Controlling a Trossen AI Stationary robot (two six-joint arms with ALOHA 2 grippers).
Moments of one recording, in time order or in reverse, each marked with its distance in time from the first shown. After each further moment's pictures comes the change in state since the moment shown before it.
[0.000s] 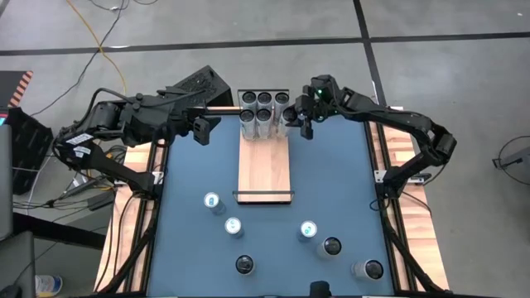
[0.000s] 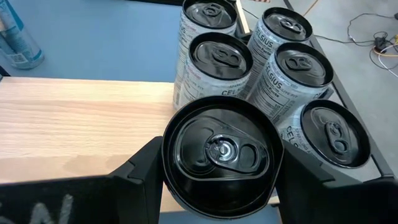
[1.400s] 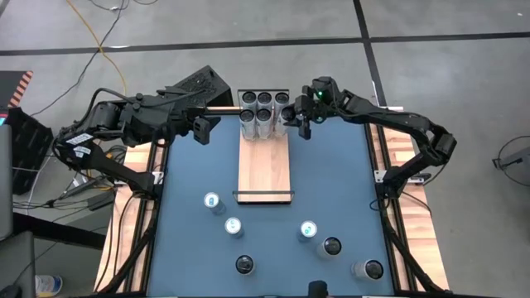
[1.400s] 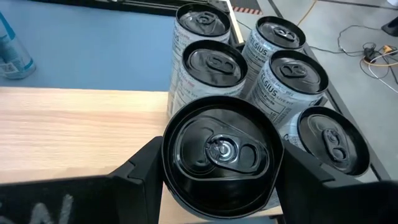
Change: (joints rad) left arm 0.000 0.000 0.000 0.000 -0.011 0.000; right arm 0.002 0.001 -0.050 0.111 -0.003 0.021
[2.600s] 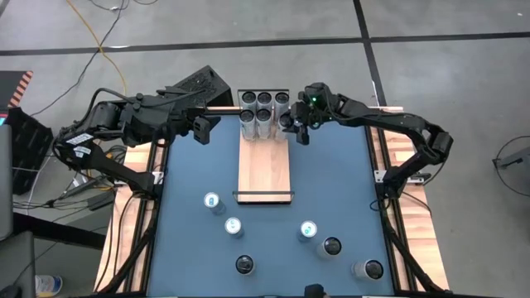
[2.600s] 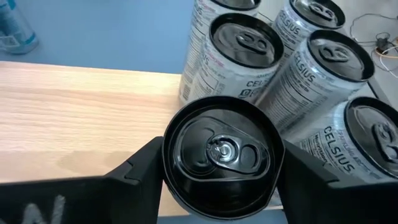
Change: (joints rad) left arm 0.000 0.000 0.000 0.000 -0.001 -0.008; right arm 0.046 0.031 -0.002 -0.038 0.053 -0.030
